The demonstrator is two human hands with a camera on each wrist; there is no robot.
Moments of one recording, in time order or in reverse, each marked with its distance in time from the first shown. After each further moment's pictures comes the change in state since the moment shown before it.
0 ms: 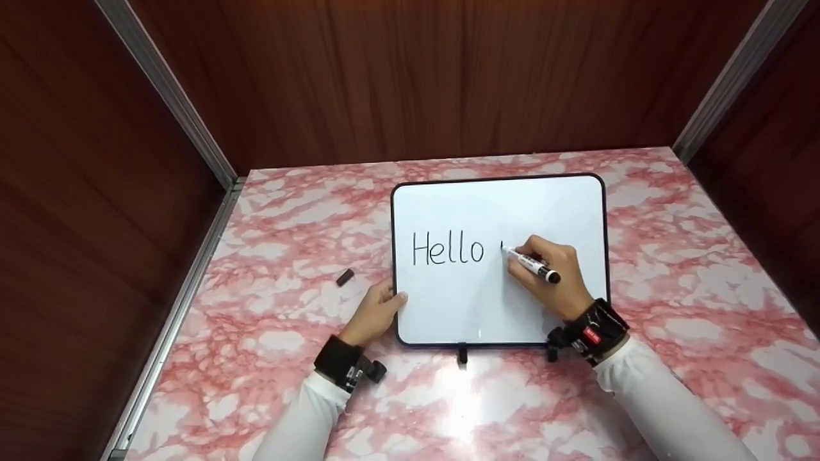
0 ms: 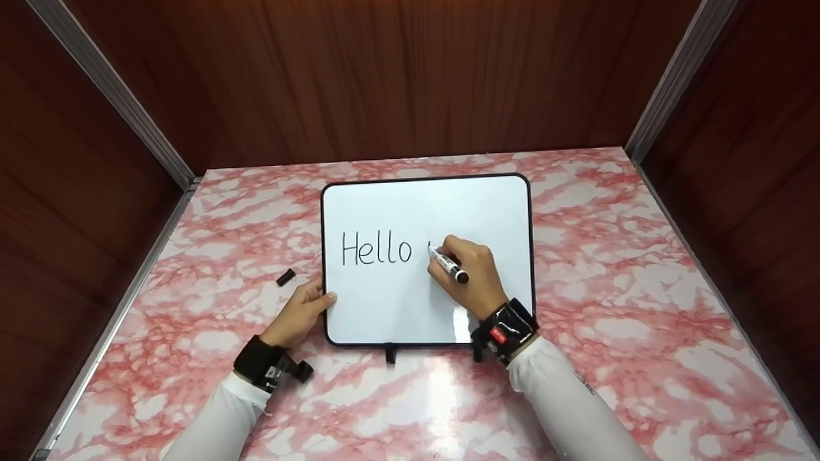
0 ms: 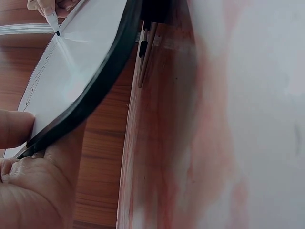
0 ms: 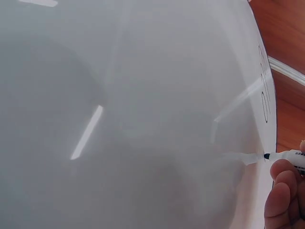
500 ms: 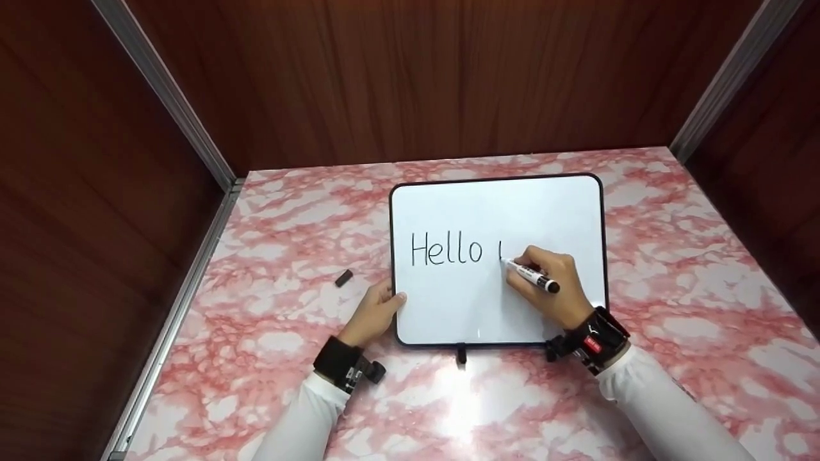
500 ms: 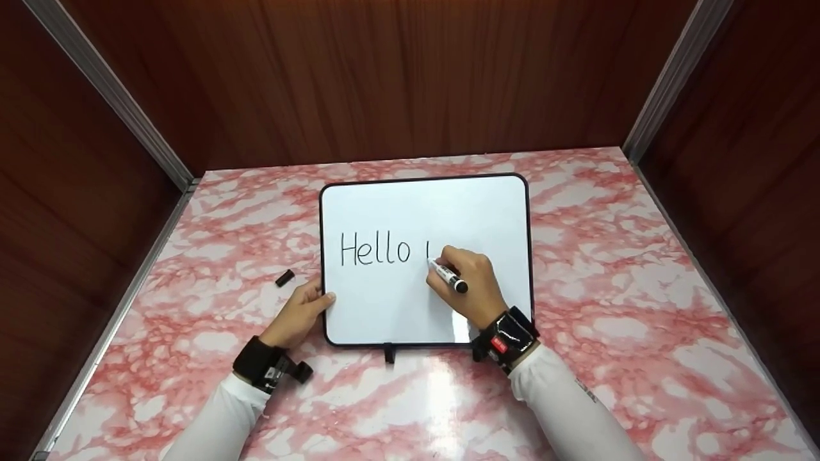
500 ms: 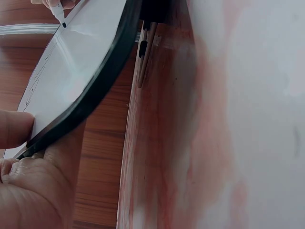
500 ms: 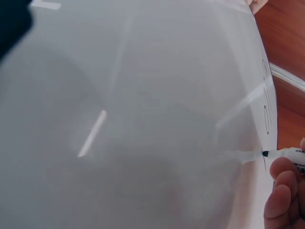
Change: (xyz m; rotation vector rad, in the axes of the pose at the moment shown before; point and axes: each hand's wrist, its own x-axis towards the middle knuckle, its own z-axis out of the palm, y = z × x) left_hand -0.001 0.000 0.000 -0.025 -0.008 0.003; right_hand -0.014 -0.002 -0.002 0.009 -0.030 0.002
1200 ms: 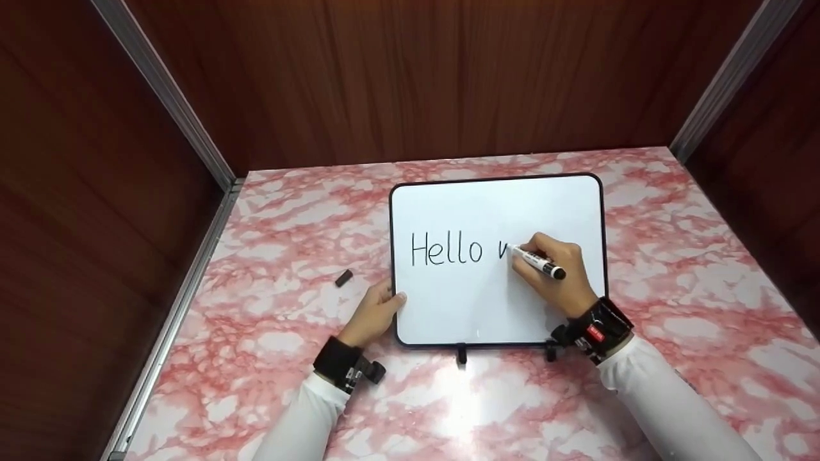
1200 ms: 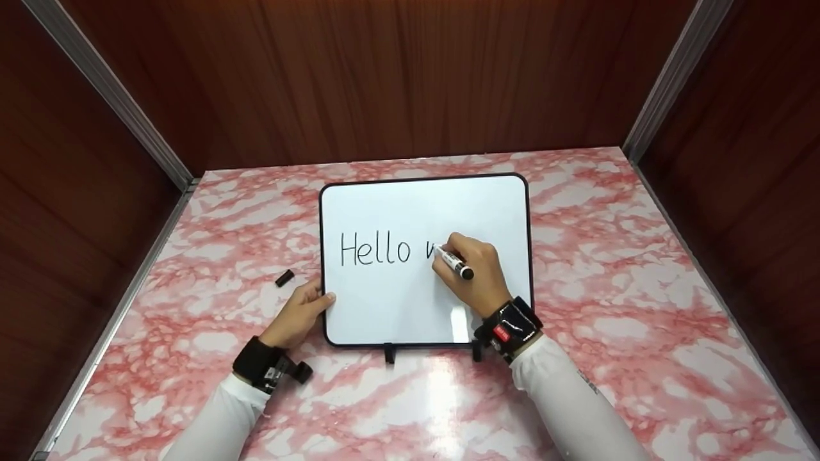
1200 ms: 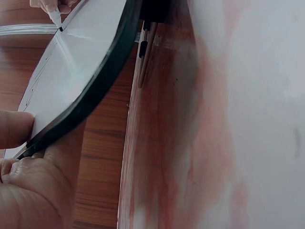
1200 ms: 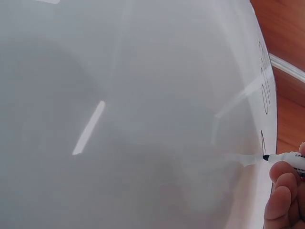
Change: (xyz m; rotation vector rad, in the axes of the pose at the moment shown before) left_hand -0.001 0.003 0.002 0.006 0.022 -0.024; right_hand 0.016 0.003 -0.006 -0.026 0.048 0.000
